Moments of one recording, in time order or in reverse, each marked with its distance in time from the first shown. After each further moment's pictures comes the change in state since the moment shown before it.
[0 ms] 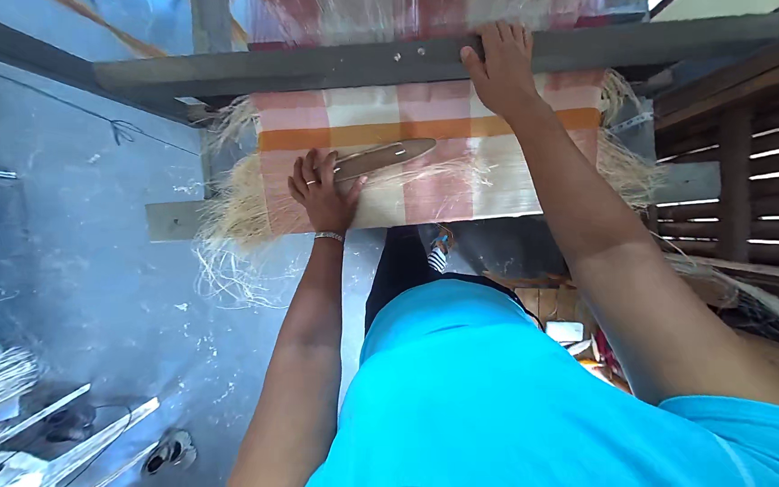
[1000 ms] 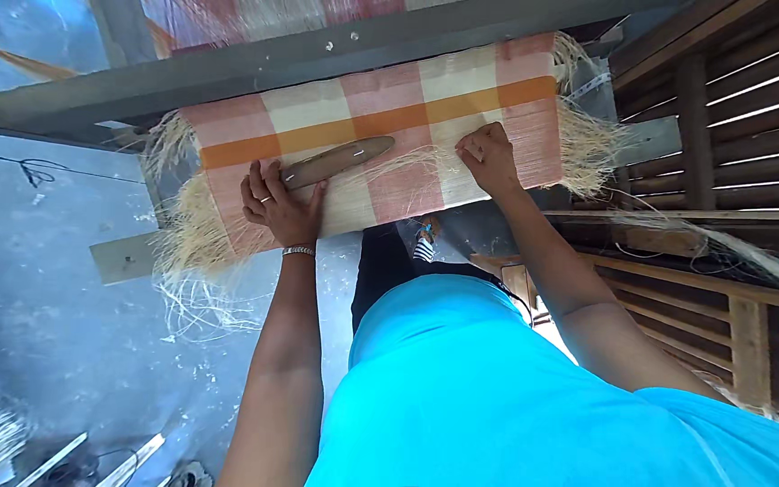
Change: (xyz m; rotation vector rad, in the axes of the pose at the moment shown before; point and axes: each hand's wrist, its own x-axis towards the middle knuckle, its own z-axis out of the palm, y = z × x) left_hand -0.001 0.005 0.000 0.032 0.022 -0.075; right_hand -0.175 0.056 0.056 0.315 0.084 0.286
